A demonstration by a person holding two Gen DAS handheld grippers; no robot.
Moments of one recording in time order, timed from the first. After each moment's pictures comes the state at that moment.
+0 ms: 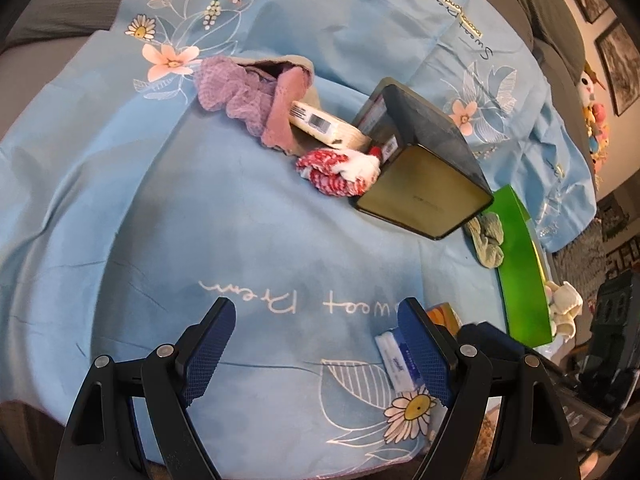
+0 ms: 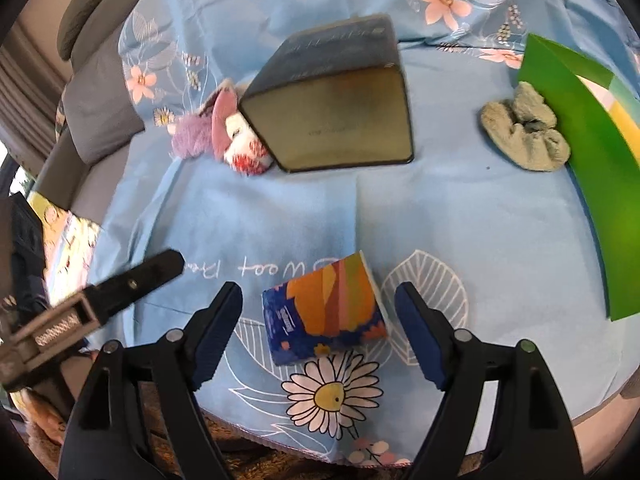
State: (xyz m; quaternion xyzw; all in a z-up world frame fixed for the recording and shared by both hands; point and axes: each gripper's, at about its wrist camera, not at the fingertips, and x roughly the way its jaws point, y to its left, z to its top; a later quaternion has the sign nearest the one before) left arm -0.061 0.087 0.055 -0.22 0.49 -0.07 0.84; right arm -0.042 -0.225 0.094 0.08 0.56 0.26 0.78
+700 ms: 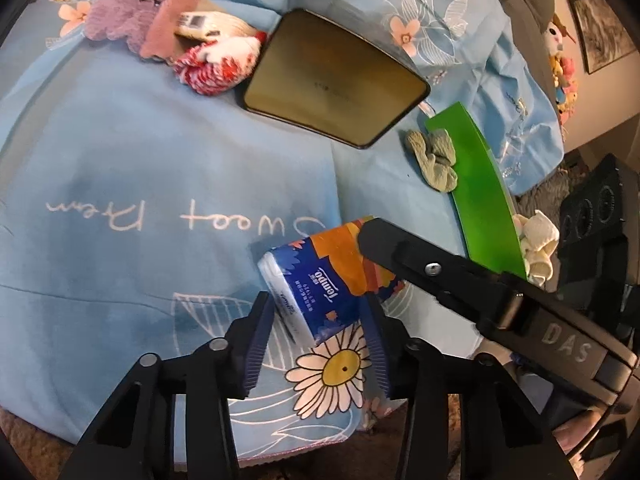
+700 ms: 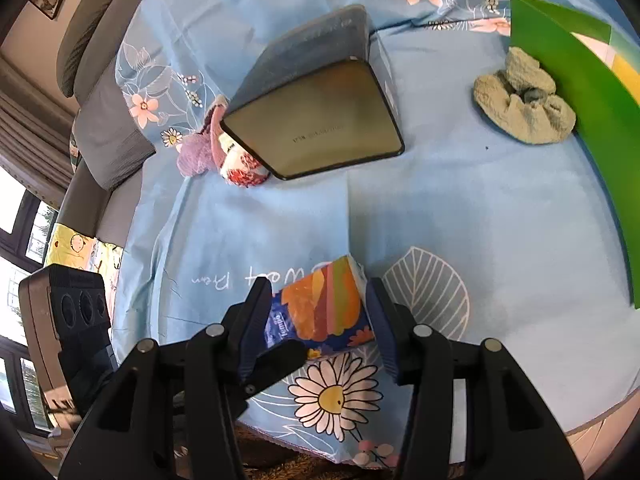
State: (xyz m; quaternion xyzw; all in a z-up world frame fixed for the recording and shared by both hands) left arm -0.067 0.010 0.029 -0.22 0.54 -0.17 0.79; right arm -0.033 -0.233 0.072 0.13 0.59 0.27 0.75
